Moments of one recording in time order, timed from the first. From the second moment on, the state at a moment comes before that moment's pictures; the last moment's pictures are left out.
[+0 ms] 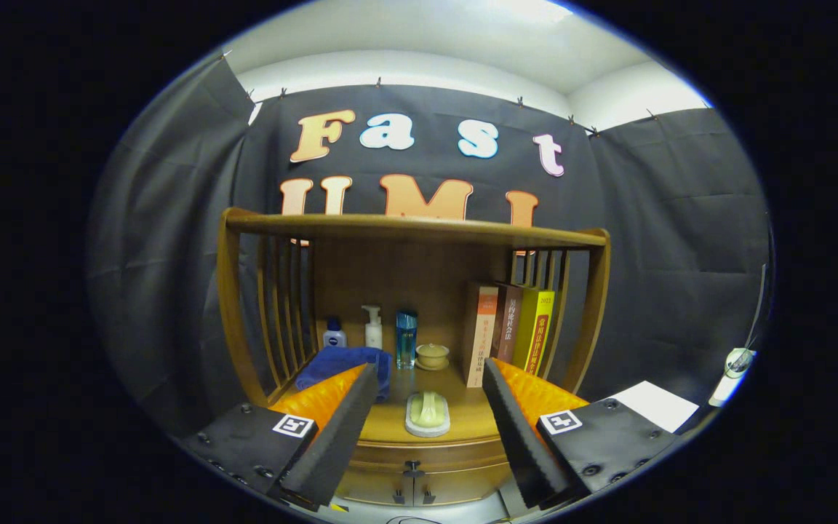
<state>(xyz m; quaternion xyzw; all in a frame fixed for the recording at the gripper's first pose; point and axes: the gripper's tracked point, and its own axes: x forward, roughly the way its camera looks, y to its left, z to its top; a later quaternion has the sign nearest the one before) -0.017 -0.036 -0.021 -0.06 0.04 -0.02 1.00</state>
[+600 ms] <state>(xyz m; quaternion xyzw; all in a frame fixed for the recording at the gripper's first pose) -0.018 -0.035 -0.034 -0.04 0.06 -0.01 1.00</state>
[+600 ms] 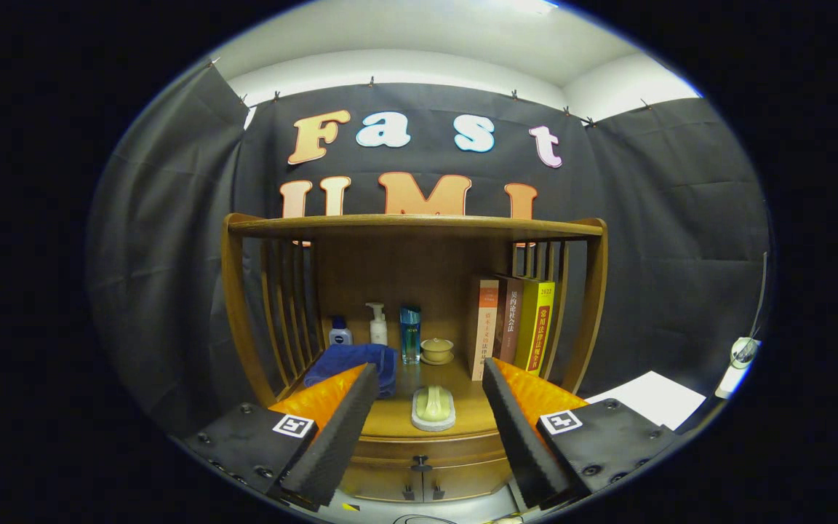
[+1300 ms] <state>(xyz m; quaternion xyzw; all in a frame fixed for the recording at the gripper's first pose) -0.018 -0.017 -0.053 -0.05 0.07 0.00 1.00</state>
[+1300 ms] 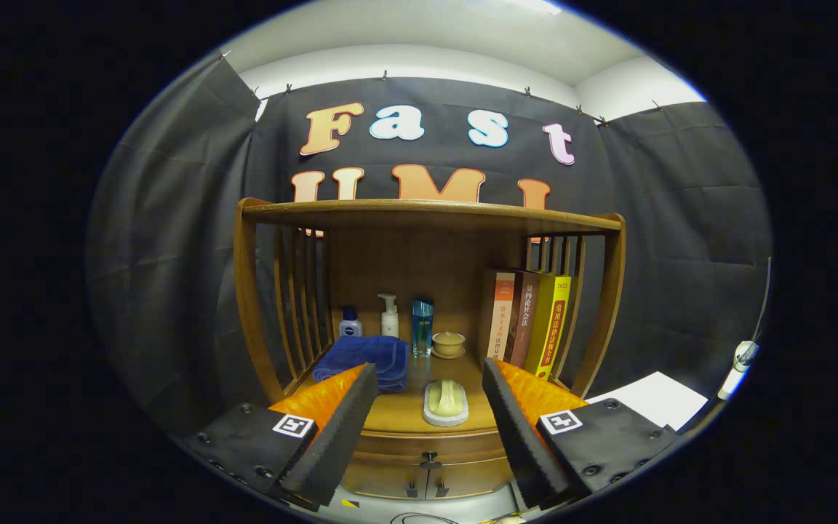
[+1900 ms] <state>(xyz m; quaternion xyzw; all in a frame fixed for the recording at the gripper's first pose) -0.018 -0.018 -0.053 -0.05 0.07 0.00 1.00</state>
